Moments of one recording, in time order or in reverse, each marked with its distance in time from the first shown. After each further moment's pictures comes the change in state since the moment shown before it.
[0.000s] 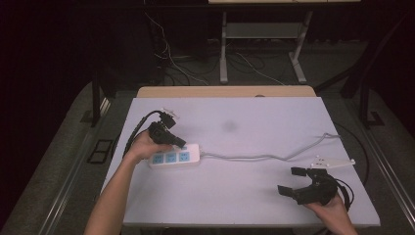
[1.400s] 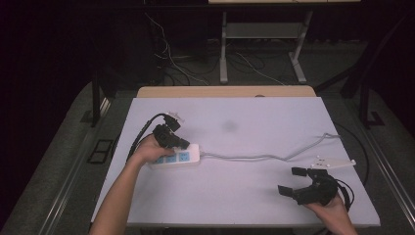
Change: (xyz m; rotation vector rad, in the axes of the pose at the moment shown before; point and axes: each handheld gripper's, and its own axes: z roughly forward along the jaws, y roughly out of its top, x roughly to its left) left arm -0.012 0.001 0.012 -0.019 0.064 0.037; right arm 0.000 -0.001 -0.001 -0.005 -0.007 -0.002
